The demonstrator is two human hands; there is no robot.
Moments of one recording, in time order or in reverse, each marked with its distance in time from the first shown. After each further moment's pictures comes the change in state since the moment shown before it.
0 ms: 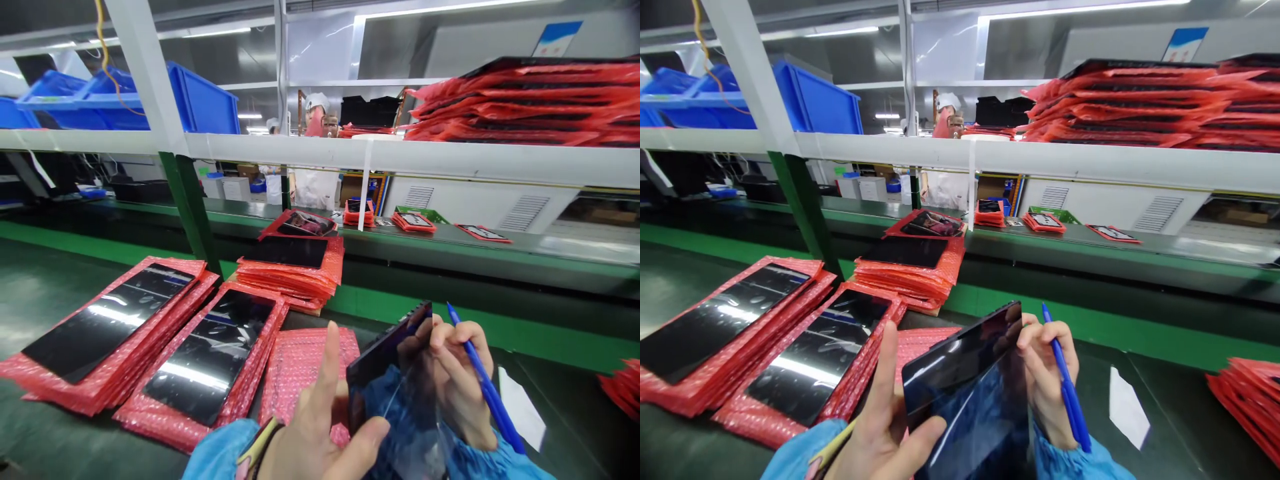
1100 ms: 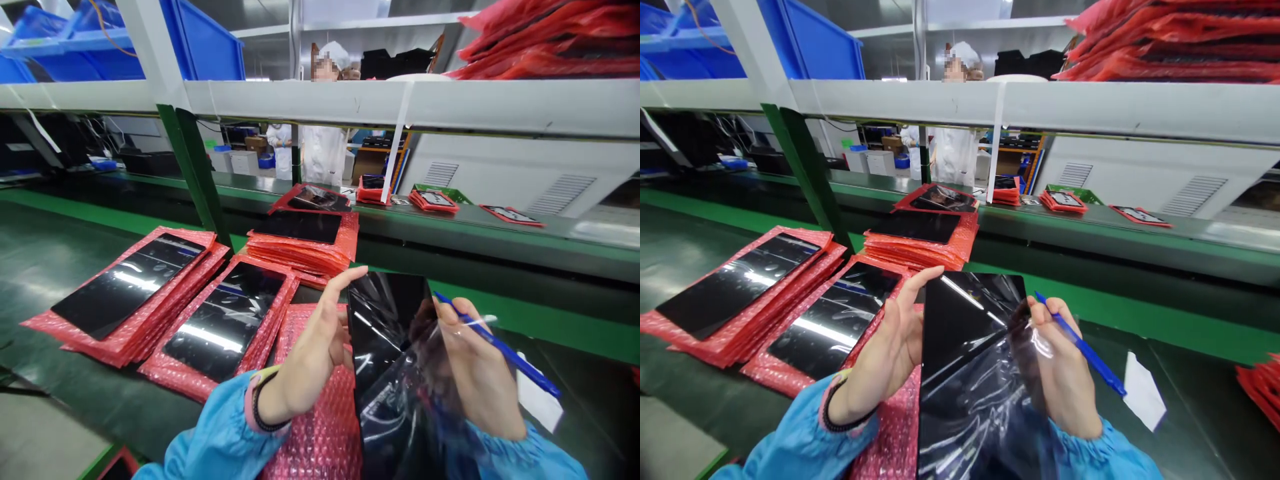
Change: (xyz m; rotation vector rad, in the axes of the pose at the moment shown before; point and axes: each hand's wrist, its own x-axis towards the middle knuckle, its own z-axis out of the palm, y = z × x) left_hand 0.054 0.032 -0.014 -0.550 -0.032 -0.288; right_hand 0.001 0.004 0.000 -0.057 0.277 0.448
